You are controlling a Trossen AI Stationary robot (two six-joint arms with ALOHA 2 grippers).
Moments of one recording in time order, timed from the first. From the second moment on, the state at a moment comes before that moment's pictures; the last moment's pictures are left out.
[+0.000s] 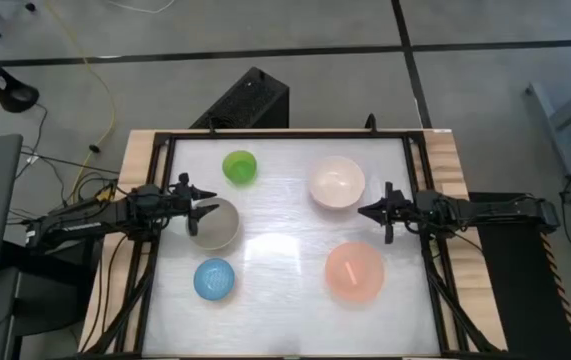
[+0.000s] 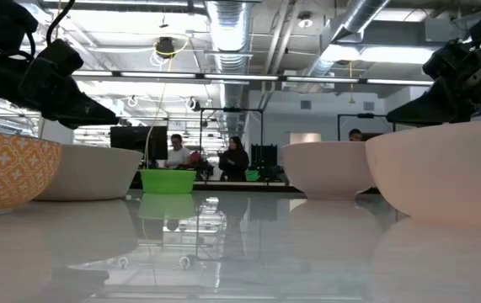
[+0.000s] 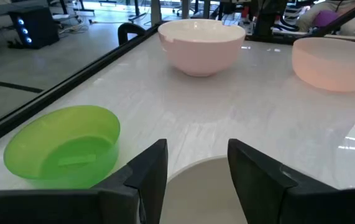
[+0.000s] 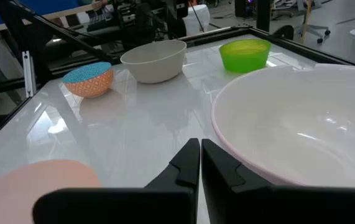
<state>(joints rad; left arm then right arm) 0.24 0.15 0.05 -0.07 -0.07 -0.04 -0.05 0.24 0.01 0.03 0.08 0.21</state>
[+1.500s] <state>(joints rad) 0.24 0.15 0.05 -0.07 -0.07 -0.04 -0.05 0.24 0.01 0.08 0.09 0.20</state>
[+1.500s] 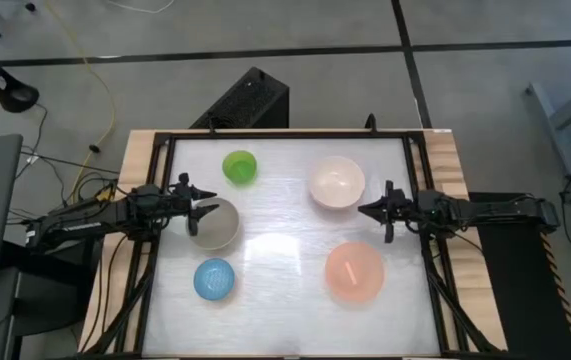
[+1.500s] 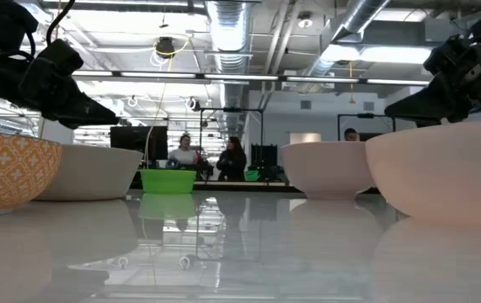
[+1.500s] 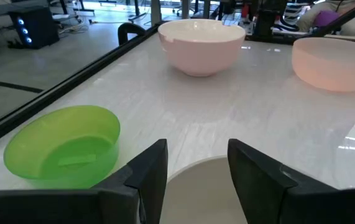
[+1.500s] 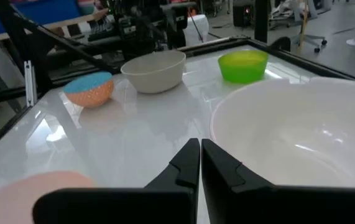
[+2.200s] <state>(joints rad) 0.24 0.15 0.05 -0.07 -0.07 -0.04 0.06 0.52 0.22 0.24 0.16 0.38</state>
